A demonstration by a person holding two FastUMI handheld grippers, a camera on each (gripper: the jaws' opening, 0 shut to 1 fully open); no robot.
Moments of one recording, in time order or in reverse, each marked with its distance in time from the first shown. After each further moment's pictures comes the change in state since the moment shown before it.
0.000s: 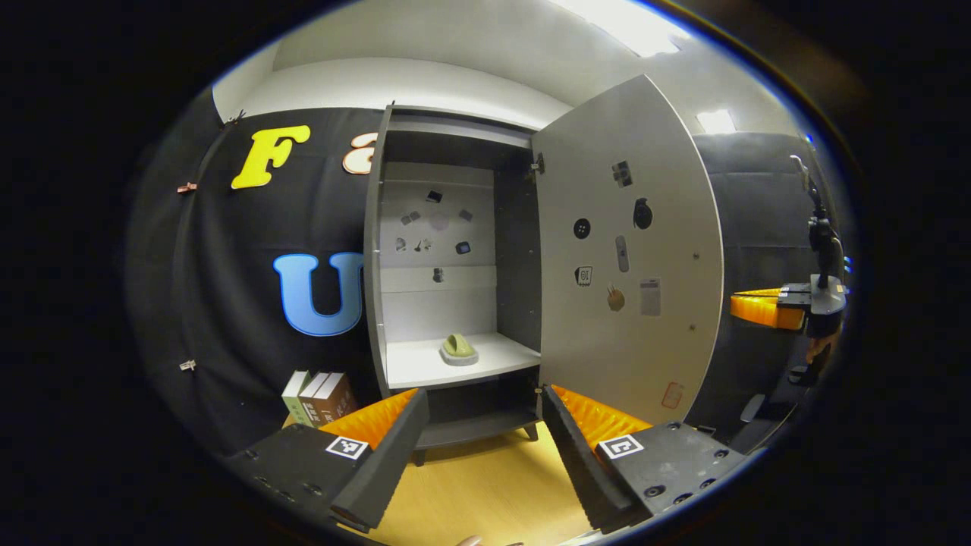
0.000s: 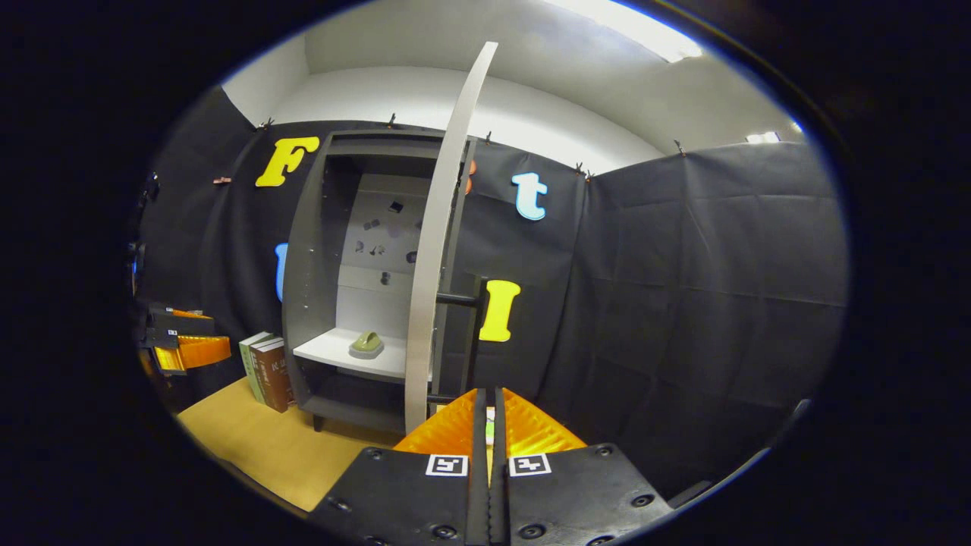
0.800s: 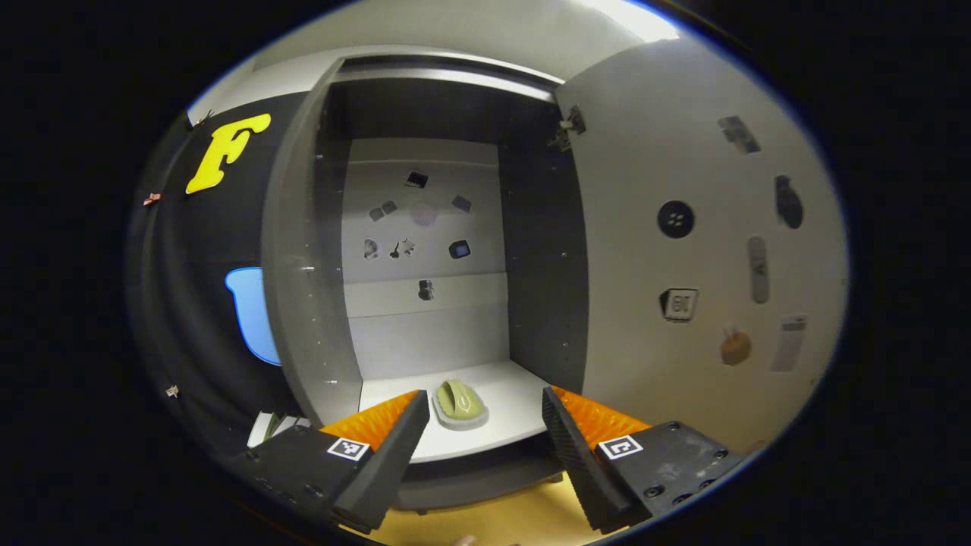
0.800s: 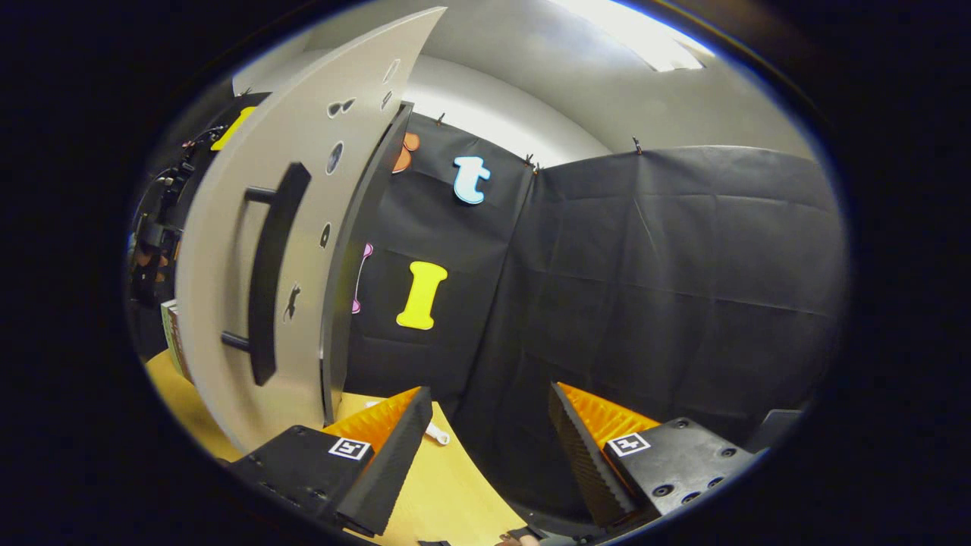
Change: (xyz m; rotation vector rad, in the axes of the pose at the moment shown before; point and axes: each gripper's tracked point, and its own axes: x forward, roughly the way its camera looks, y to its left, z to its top) left arm 0.249 0.029 0.032 0.040 0.063 0.056; right arm 0.095 -0.114 -0.067 -0.098 0.005 -0.182
